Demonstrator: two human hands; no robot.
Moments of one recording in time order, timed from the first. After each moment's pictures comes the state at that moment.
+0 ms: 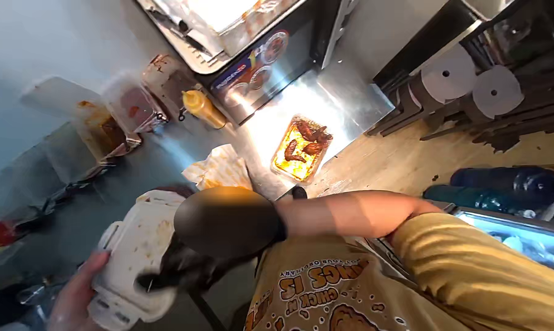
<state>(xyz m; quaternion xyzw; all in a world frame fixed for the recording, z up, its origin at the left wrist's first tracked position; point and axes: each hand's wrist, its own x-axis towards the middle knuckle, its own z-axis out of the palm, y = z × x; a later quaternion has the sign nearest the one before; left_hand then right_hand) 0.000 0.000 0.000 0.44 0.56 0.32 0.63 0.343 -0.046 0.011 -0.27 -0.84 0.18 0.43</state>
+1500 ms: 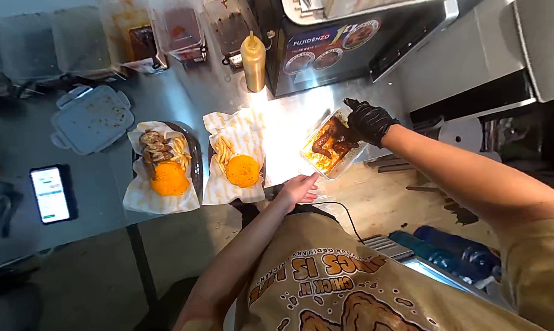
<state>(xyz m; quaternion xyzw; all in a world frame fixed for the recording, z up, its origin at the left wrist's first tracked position) 0.320 -0.085 -0.152 0.32 0.49 0.00 0.81 0.560 0.013 -0.083 -0.71 -0.61 0.23 -0.26</state>
